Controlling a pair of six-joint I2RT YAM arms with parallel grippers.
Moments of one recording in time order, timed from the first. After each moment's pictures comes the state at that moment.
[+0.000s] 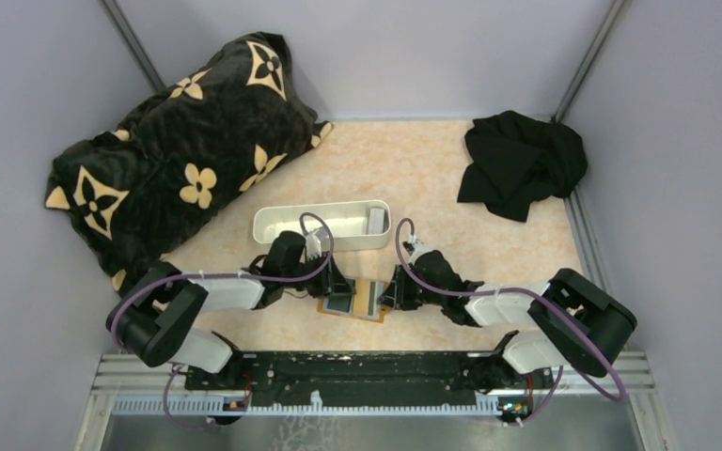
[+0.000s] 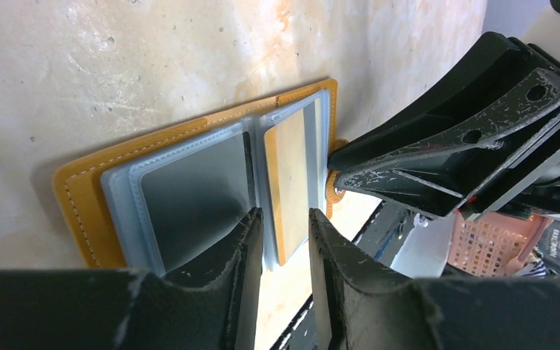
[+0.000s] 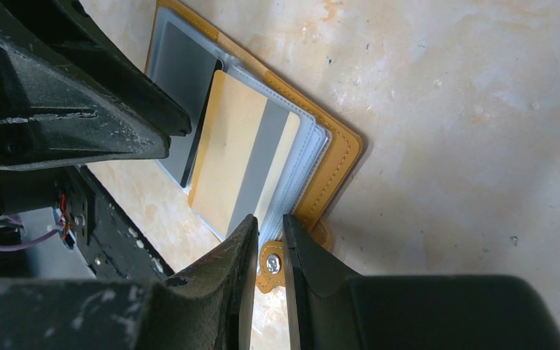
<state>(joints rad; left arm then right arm) -0.62 1.44 0.40 0.37 0.51 -0.81 0.82 1.35 0.30 0.40 -0.20 0.79</state>
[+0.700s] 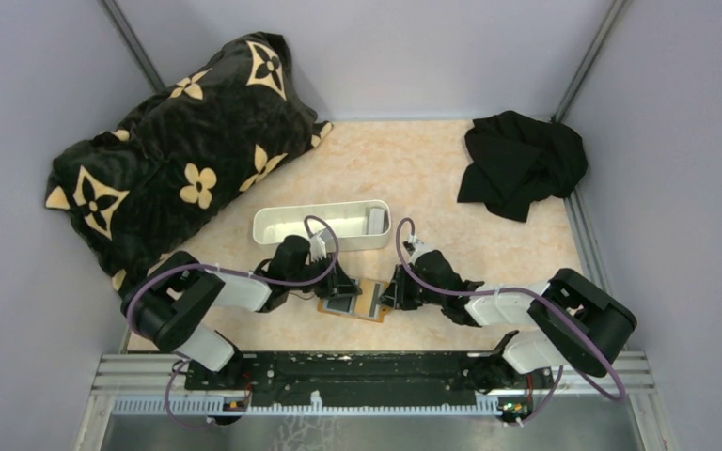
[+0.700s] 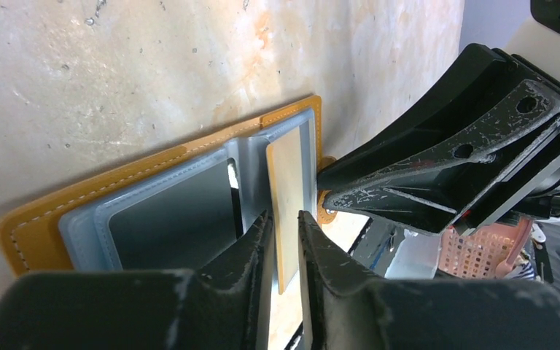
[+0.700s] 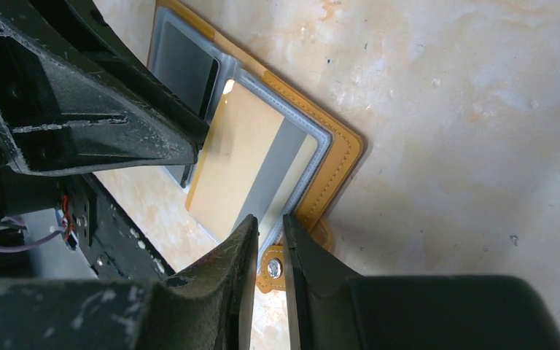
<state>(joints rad) -0.67 1.54 0.37 0.60 0.50 -0.90 0.81 1.35 0.30 0.41 -0.20 0.80</state>
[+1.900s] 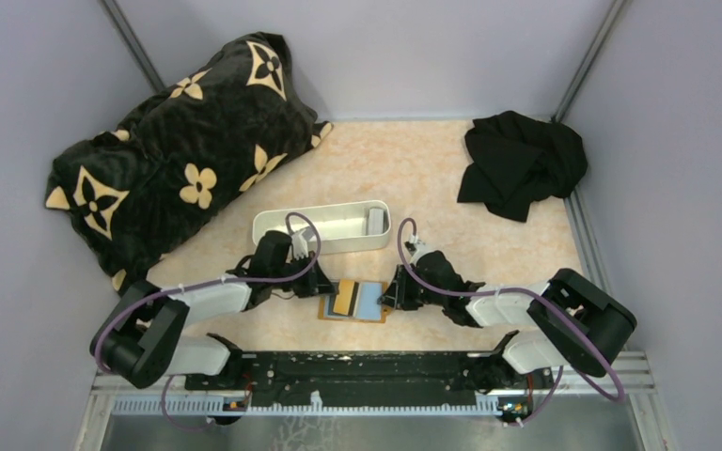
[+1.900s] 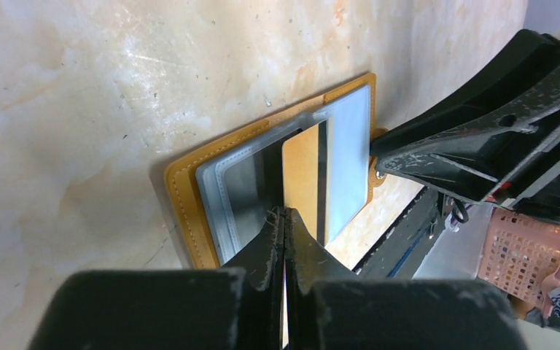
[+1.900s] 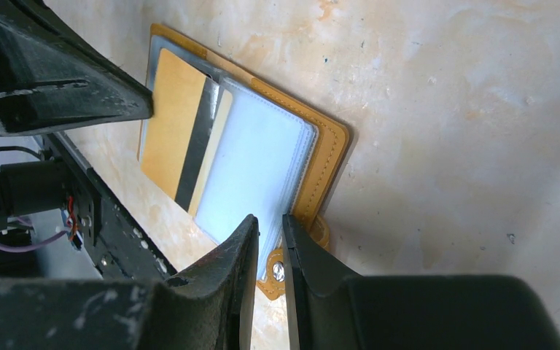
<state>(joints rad) -0.53 1.34 0.37 0.23 0.49 -0.71 0.80 1.35 0.29 0.43 -0.21 0.81</state>
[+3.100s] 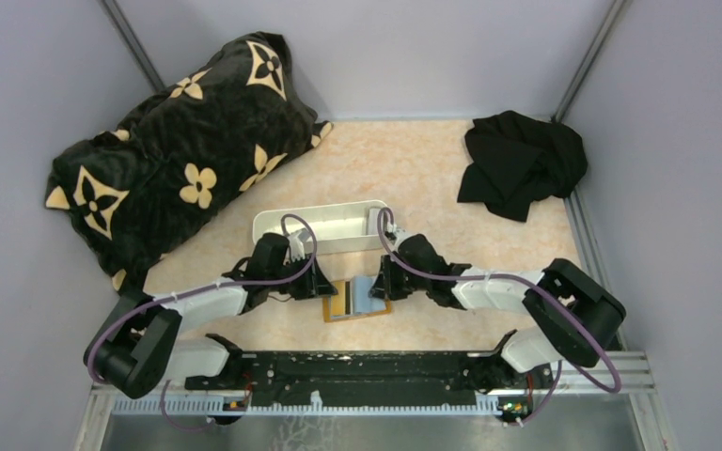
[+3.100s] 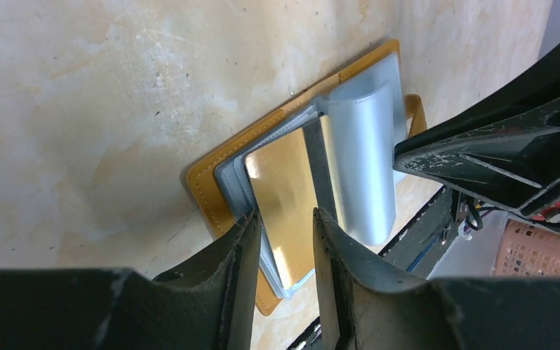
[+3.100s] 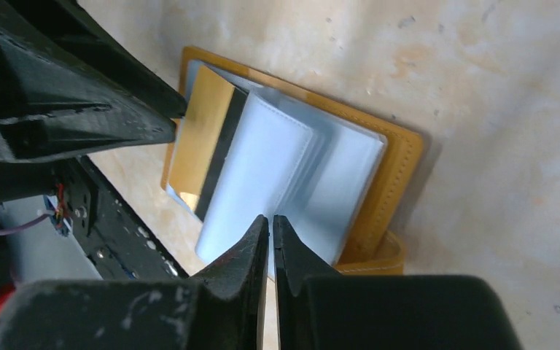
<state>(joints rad) -0.53 1.26 0.35 0.15 0.43 -0.69 0.83 1.41 0.49 0.21 -0.25 0.69</state>
